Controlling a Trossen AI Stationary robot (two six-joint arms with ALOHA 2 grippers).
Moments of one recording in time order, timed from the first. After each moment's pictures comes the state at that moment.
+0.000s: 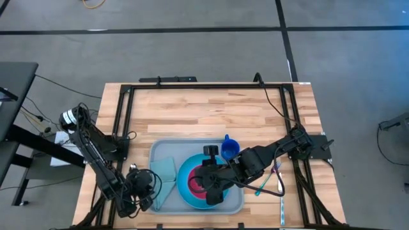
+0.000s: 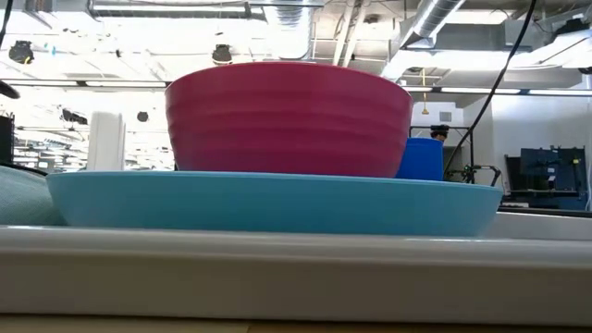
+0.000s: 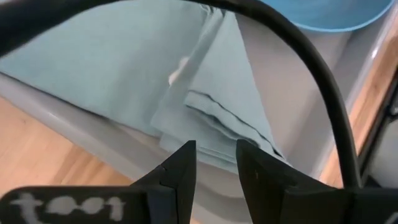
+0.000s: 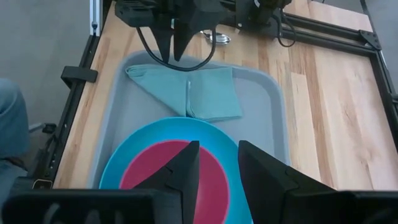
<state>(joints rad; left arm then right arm) -1.02 1.47 0.82 -0.61 -0.45 -1.64 0.49 2.10 2.35 -1.16 0.39 0.15</state>
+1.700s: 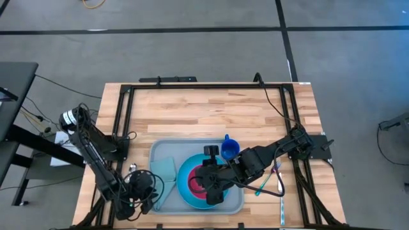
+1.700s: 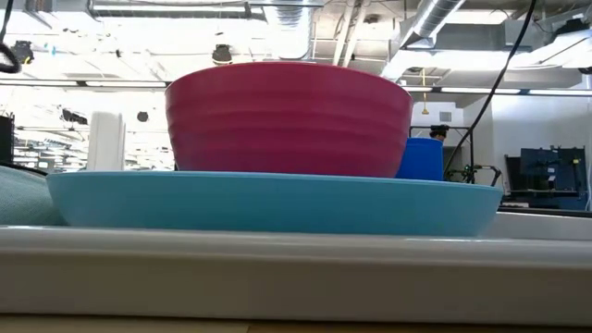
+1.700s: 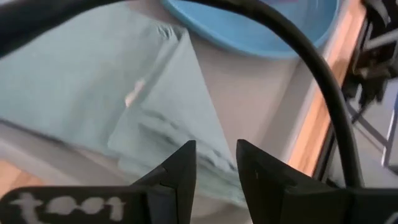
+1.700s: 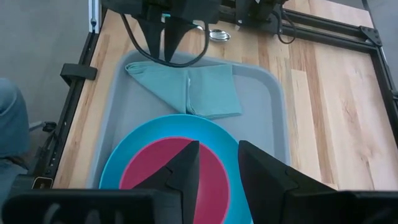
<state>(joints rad) -1.04 1.47 0.81 -0.50 -0.57 -1.62 0.50 2.10 2.35 -1.18 0.39 0.16</state>
